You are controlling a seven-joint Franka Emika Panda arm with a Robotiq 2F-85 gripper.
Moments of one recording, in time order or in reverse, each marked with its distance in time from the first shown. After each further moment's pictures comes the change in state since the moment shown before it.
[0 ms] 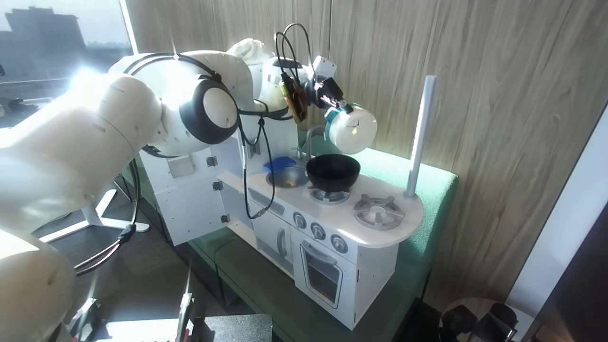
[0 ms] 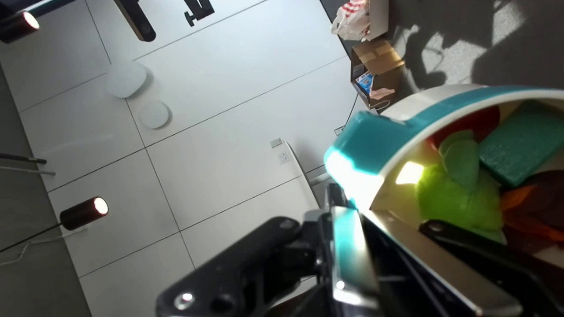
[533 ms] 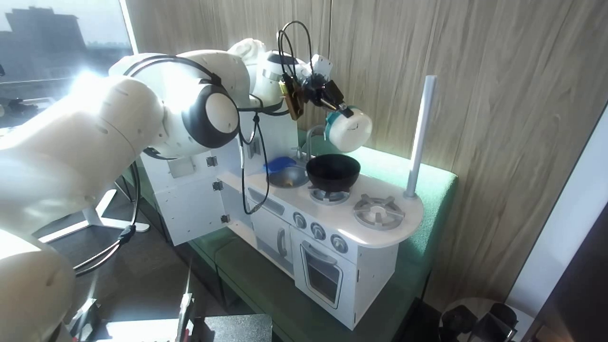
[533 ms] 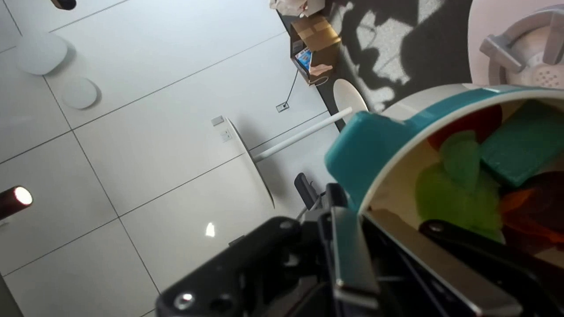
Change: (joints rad) arm -0.006 0.012 0.039 0.077 0.064 0.112 0.012
